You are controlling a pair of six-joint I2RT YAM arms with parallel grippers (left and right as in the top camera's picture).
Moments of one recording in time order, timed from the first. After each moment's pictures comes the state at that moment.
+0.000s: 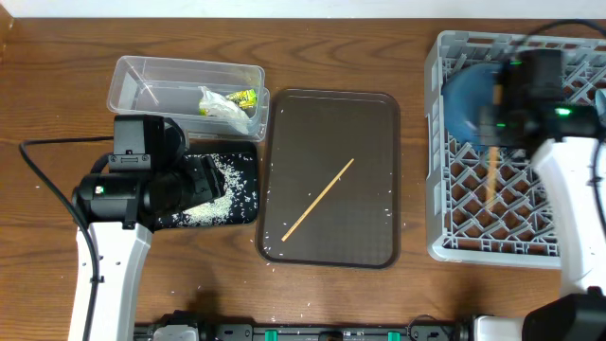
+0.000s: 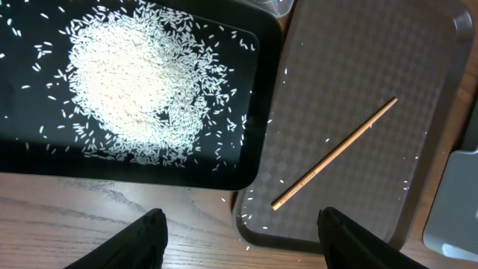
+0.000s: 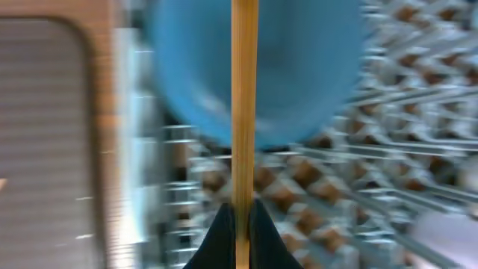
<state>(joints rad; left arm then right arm) 0.01 1.17 1.14 -1.14 0.23 -0.33 -0.07 1.53 1.39 -0.95 0.11 0.01</state>
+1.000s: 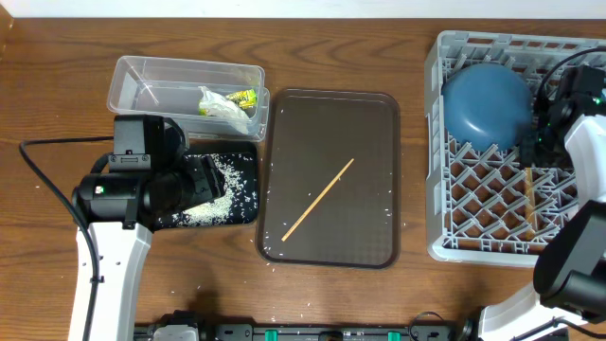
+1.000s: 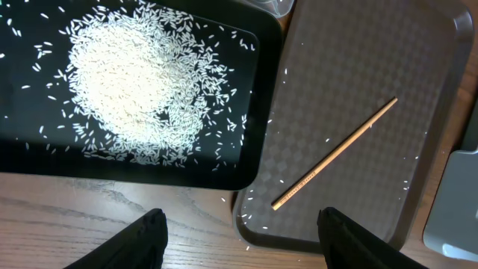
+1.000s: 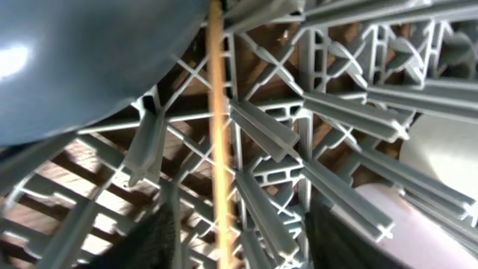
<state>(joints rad) 0.01 1.17 1.14 -1.14 0.23 -0.33 -0.33 1.81 1.39 -0.93 0.22 -0.21</state>
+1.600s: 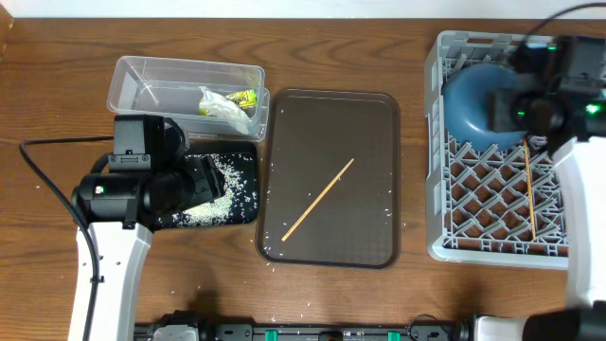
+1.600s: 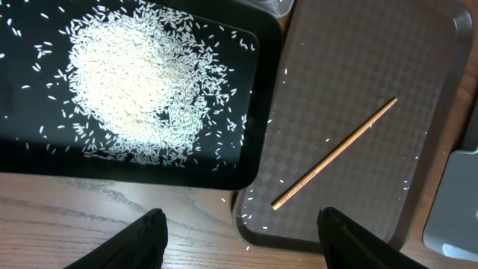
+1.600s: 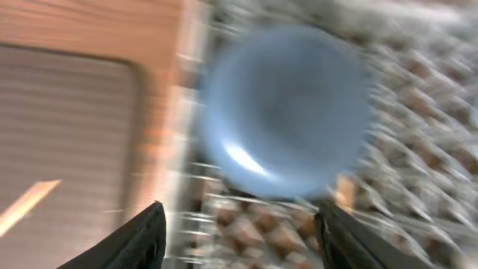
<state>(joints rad) 0.01 1.17 1.14 -1.14 0.23 -0.33 -0.08 1.51 1.48 -0.91 -0.09 -0.13</state>
